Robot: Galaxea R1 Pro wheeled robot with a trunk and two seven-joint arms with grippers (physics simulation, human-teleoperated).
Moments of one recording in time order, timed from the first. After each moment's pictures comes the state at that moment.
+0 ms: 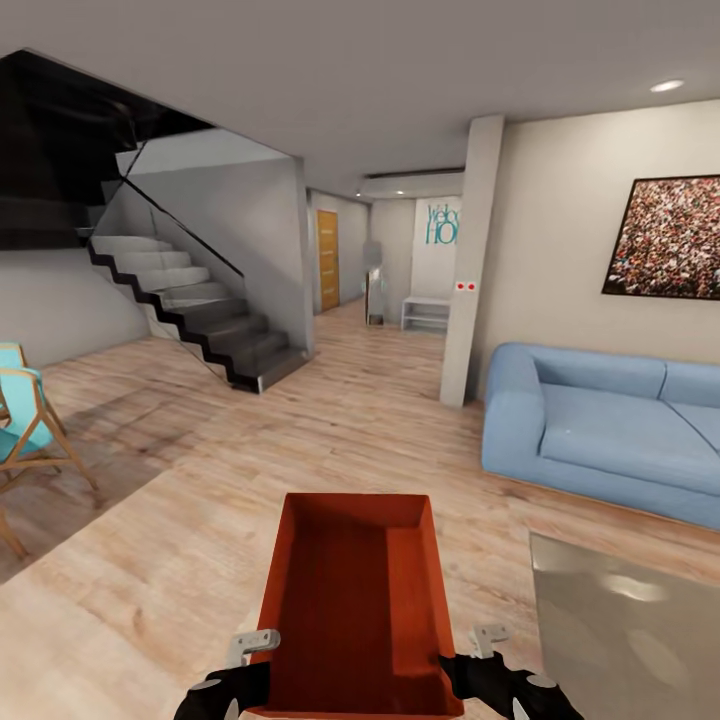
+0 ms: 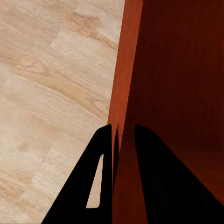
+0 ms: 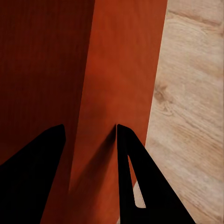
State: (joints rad) left arm -0.22 -0.13 0.10 -0.85 -0.01 0.42 0.09; right arm -0.38 -0.03 0.01 -0.46 -0.02 0.11 0.36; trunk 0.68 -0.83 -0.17
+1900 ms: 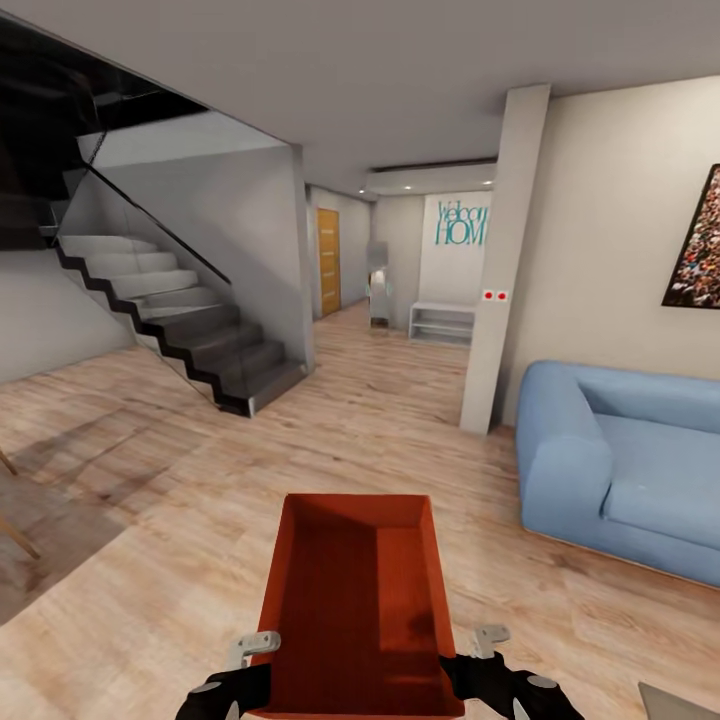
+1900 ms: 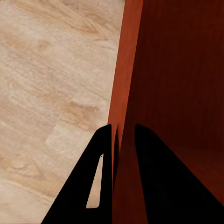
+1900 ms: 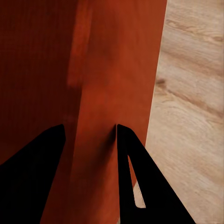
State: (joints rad) left arm -0.22 -0.13 0.10 -0.84 -0.01 0.40 0.09; right arm -0.38 -0.03 0.01 -0.46 -0.02 0.10 0.36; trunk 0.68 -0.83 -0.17
